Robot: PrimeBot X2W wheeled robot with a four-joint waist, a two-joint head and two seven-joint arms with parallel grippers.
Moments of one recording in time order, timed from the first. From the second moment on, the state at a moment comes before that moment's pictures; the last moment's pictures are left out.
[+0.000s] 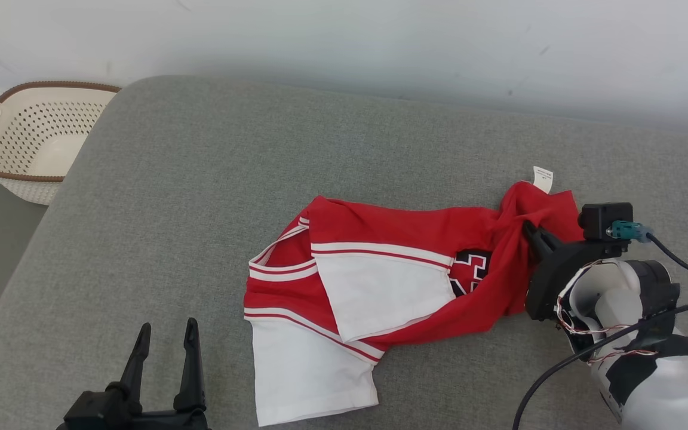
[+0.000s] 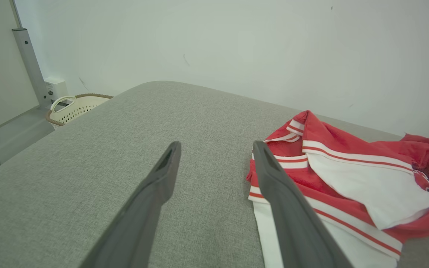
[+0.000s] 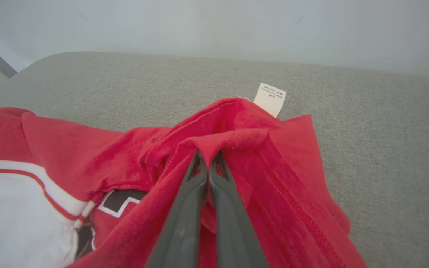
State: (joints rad) left arm -0.13 0.05 -0.08 0.10 -0.24 0.06 -0.26; right arm -0.74 -0.31 0.58 0.86 0.56 0.13 -0.05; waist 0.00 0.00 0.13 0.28
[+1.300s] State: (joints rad) left arm -0.07 0.05 -0.03 0.09 -0.22 0.06 -0.26; right arm -0.44 -0.39 0.51 0.64 0.61 0.13 -0.23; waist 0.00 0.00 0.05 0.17
